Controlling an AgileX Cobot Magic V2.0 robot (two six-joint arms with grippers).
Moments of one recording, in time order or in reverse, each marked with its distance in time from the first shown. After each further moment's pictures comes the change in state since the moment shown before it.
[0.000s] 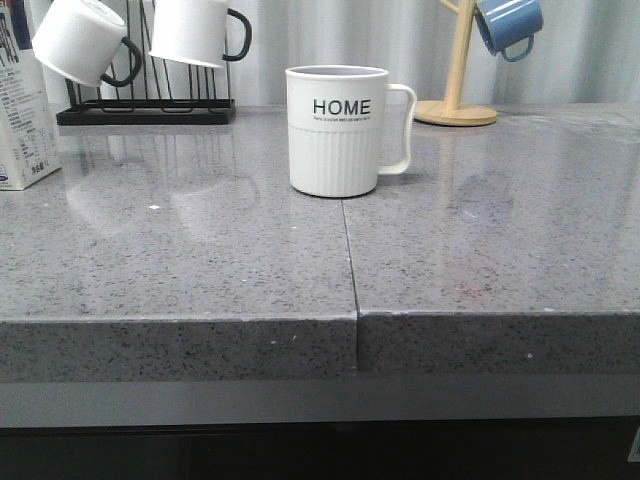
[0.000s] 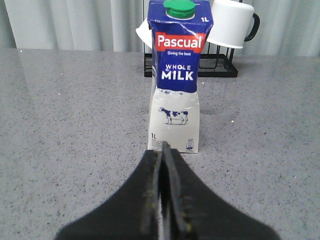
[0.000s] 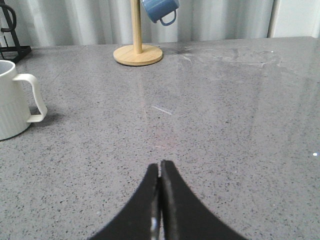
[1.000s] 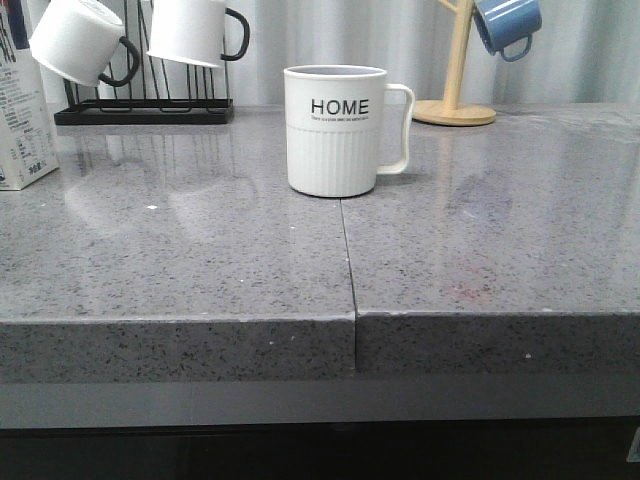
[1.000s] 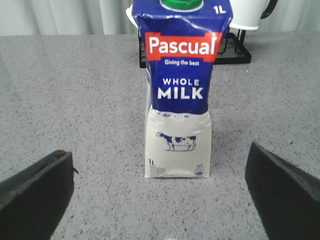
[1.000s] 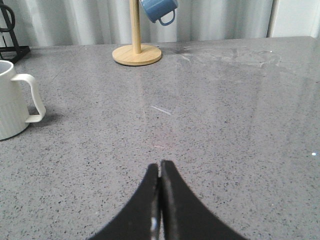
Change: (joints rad) left arm 0.009 0.462 -0.093 0.038 -0.292 0.000; right arm 0.000 0.000 0.000 0.000 0.000 0.000
